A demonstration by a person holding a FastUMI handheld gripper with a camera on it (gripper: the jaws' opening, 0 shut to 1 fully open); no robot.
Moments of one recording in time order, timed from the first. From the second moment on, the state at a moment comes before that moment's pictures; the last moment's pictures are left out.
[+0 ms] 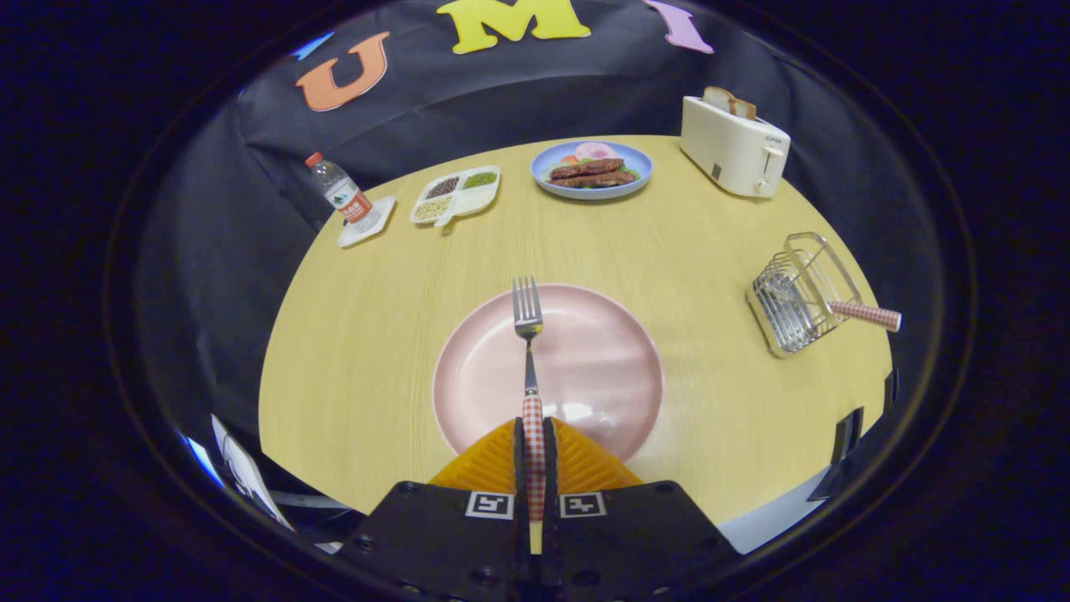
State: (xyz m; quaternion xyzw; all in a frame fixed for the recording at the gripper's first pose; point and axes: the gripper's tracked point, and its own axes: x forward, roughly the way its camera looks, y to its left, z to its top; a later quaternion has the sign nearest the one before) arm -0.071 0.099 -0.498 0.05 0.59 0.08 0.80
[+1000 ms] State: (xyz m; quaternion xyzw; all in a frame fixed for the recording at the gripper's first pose) arm 0.006 -0.140 -0.382 -0.01 0.63 0.11 0.77
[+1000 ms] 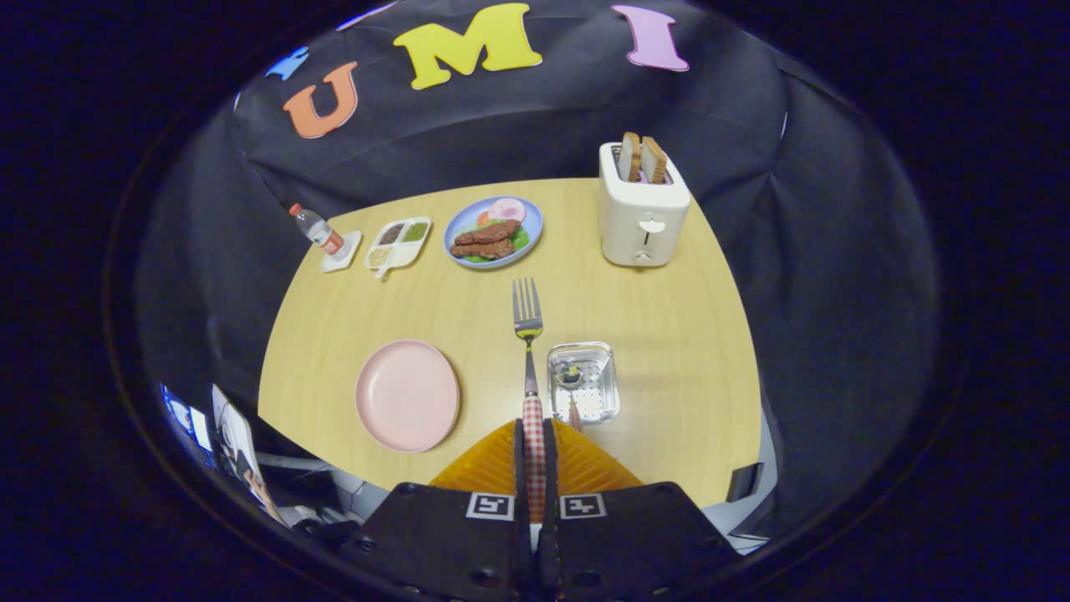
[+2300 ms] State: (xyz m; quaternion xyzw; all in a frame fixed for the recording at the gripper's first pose) arm 0.010 -0.165 -0.468 -0.03 0.83 0.08 0.54
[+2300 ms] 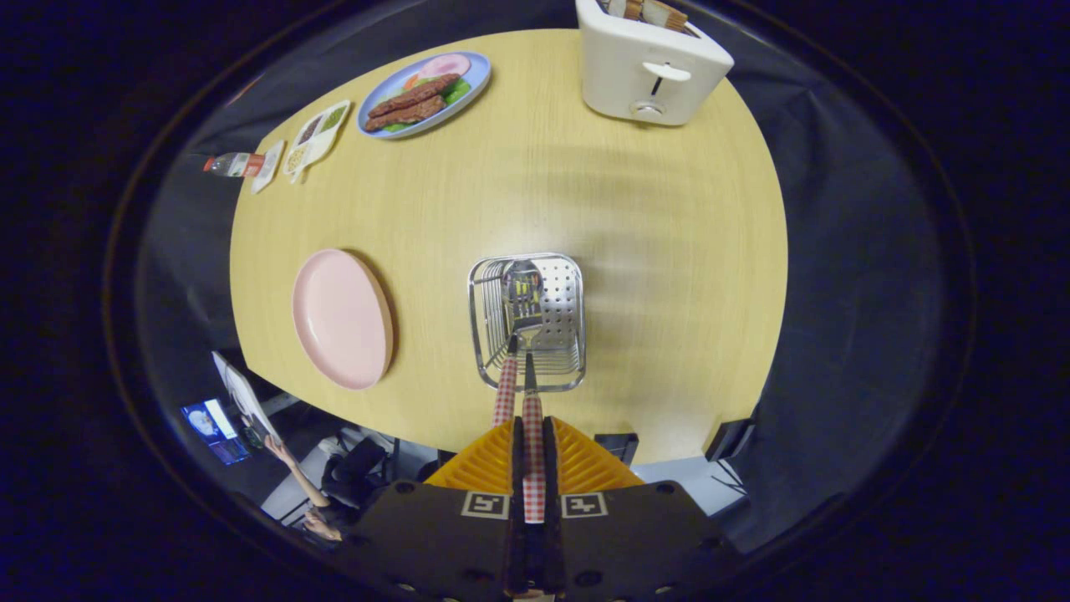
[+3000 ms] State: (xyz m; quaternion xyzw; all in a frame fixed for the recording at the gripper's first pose) arm 0.031 -0.152 -0.433 0.03 0.77 0.11 0.63
